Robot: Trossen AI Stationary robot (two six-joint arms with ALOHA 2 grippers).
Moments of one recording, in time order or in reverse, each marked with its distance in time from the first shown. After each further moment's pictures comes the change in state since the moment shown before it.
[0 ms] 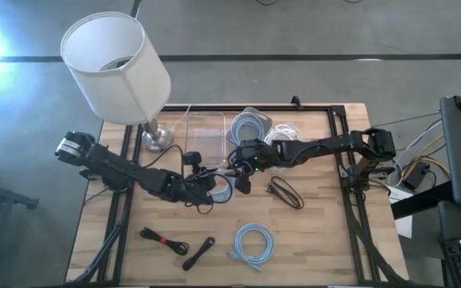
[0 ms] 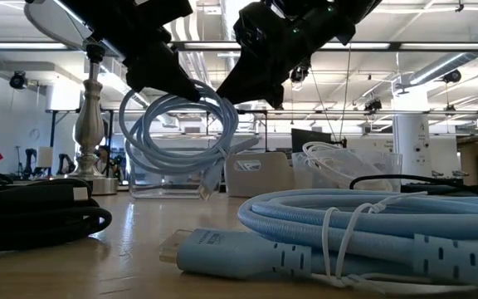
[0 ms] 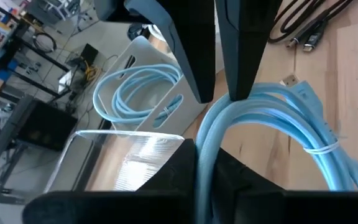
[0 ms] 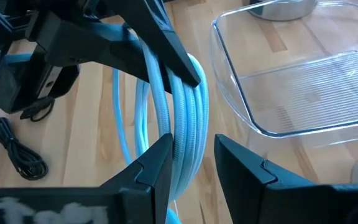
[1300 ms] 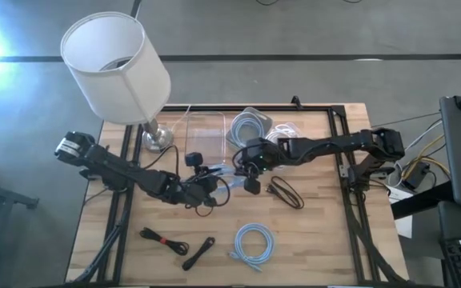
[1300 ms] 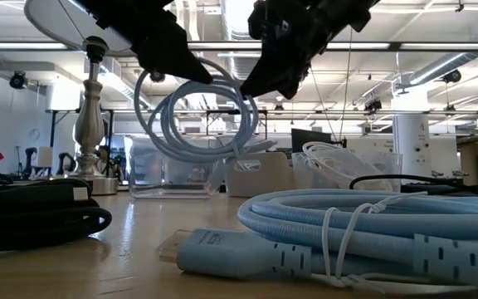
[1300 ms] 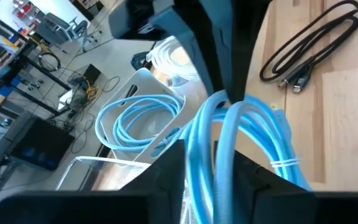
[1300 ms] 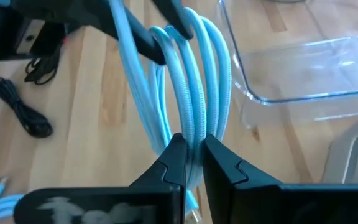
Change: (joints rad) left arm -0.022 -0.002 0.004 0.113 -0.010 0.028; right arm 0.000 -0.088 -0.004 -0.171 -0.018 -0.070
